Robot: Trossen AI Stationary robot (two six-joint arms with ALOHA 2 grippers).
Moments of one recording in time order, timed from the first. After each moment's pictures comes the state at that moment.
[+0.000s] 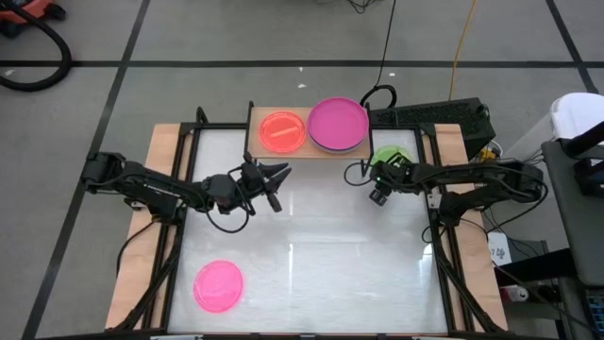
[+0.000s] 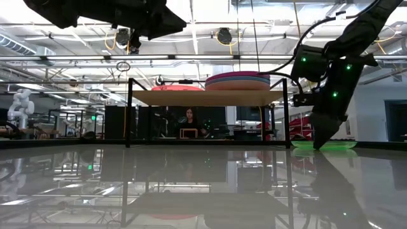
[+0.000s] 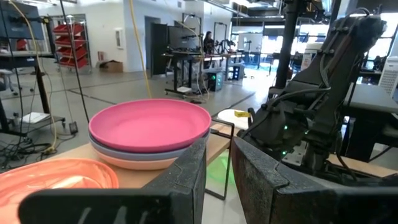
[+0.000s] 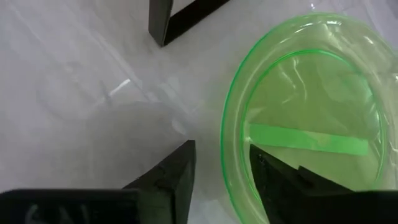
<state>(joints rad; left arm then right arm) -0.09 1.34 0.63 0.81 -0.60 -0.01 -0.39 1.31 0.44 -0.40 0.37 0.22</state>
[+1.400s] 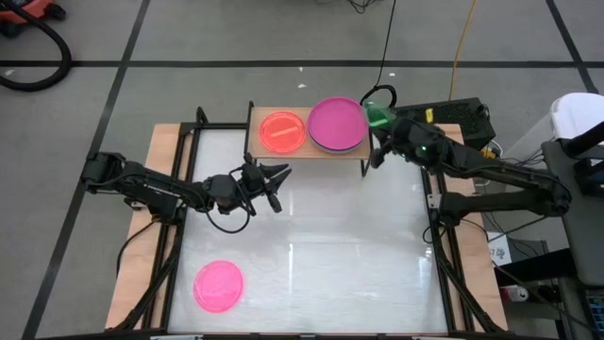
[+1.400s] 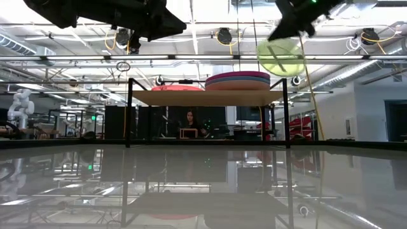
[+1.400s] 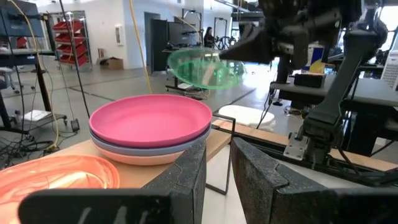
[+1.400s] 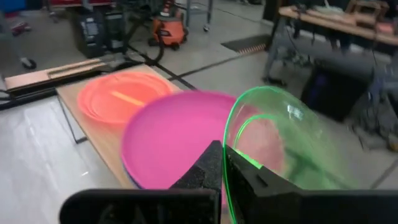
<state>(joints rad) -0.09 1.34 0.63 0.78 -0.60 -0.01 -0.32 0.91 0.85 -0.27 0.45 0.06</state>
